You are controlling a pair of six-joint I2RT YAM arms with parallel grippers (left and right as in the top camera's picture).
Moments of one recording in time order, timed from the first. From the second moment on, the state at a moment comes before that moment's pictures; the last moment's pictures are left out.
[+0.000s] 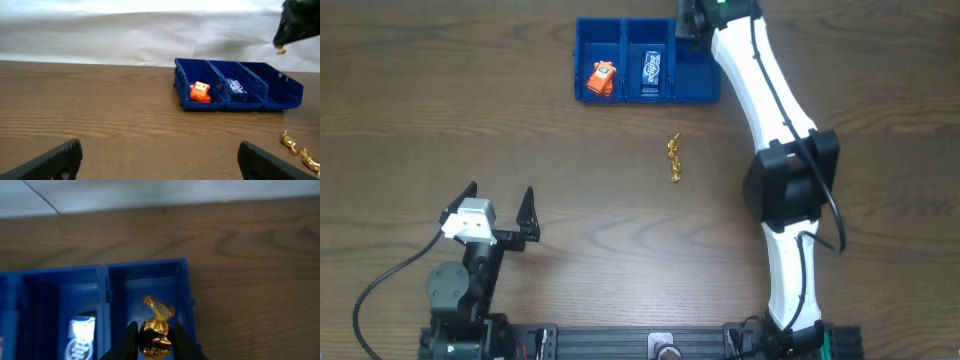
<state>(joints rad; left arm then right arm) -0.03 0.01 0.02 -0.10 0.12 -0.09 0.30 2.33 2.28 -0.90 0.28 0.32</state>
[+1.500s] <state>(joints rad) -0.03 0.01 0.02 -0.10 0.12 -0.09 0.40 2.25 2.28 -1.35 0.17 0.38</state>
